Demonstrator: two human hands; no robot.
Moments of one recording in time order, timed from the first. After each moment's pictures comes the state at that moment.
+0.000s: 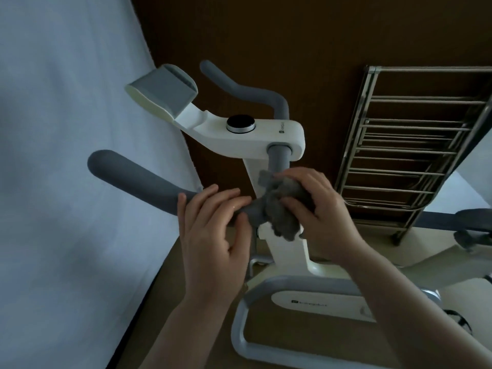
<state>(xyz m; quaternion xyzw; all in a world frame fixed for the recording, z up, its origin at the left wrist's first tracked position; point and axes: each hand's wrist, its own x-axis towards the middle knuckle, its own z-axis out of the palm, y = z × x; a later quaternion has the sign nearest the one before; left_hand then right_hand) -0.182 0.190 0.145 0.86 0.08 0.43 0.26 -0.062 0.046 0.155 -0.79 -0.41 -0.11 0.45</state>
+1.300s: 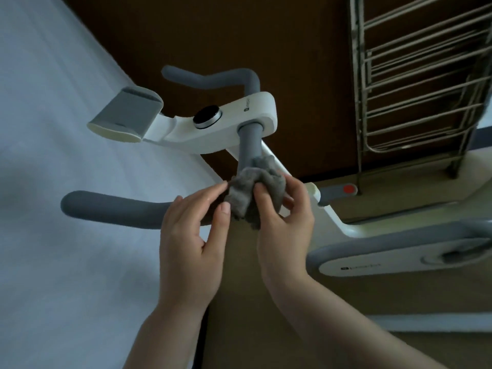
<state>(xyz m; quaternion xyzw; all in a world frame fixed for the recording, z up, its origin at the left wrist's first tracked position) -0.191 0.176 0.175 0.91 0.04 0.32 0.25 -0.139 0.090 0.137 -0.47 0.03 0.00 0.88</state>
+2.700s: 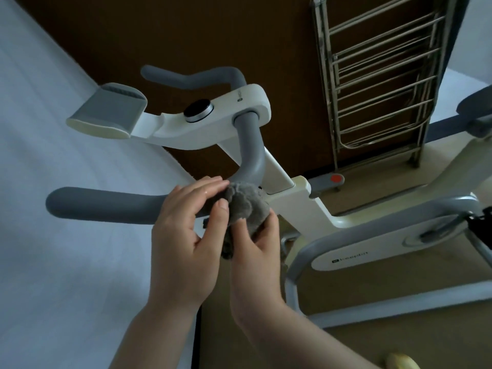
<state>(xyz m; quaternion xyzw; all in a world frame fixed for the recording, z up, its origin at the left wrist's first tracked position) -0.202 0.216 0.173 0.90 -0.04 0.28 0.32 -0.193 0.143 0.132 -0.32 0.08 0.09 0.94</state>
